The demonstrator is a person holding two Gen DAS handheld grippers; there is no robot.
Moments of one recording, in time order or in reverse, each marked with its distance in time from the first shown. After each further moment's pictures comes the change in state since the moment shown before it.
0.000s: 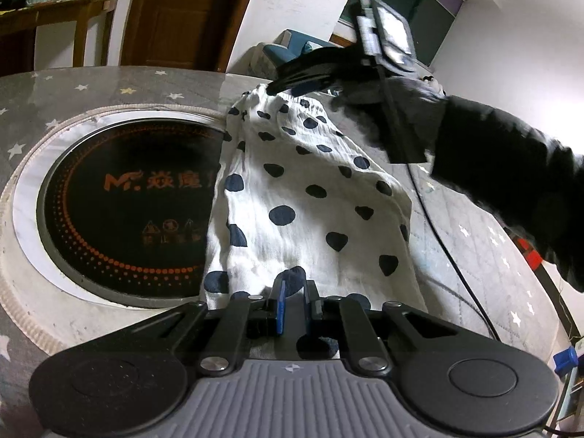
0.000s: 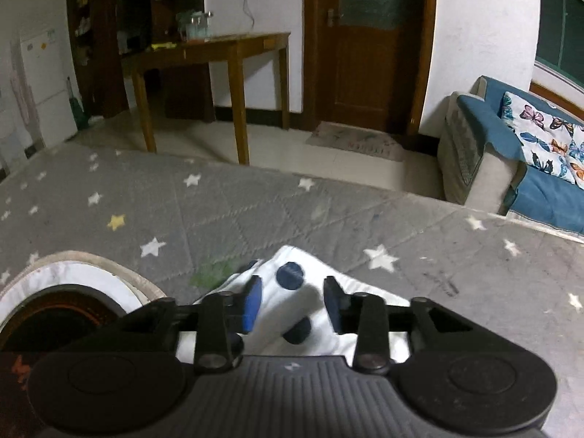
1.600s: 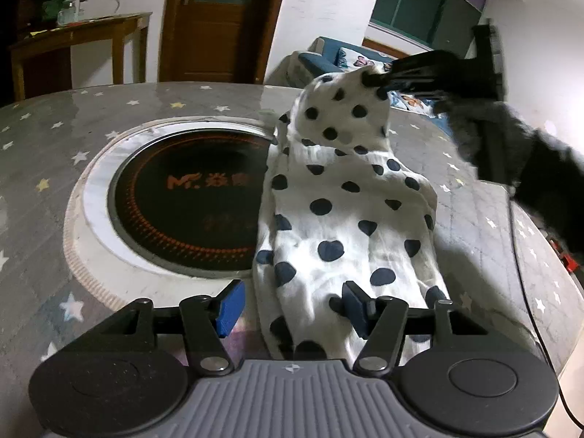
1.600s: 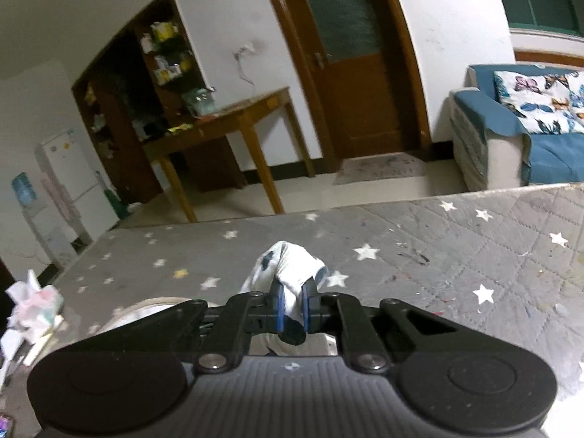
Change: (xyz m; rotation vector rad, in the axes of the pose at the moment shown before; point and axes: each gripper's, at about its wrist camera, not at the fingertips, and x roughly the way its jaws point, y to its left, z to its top) left arm -0.040 -0.004 -0.015 0.018 -0.023 0.170; right arm -0.095 -0.056 -0.033 0.232 -0.175 0.196
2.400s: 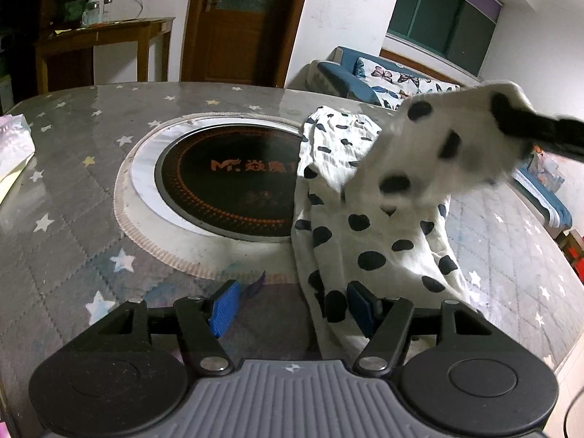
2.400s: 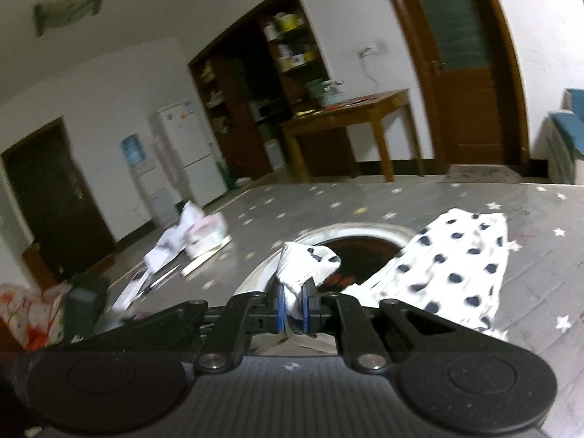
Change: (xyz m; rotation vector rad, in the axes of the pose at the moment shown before) left arm -0.031 0.018 -0.031 -0.031 -0.033 0.044; right arm -0.176 0.130 -0.104 -0.181 0.032 0.333
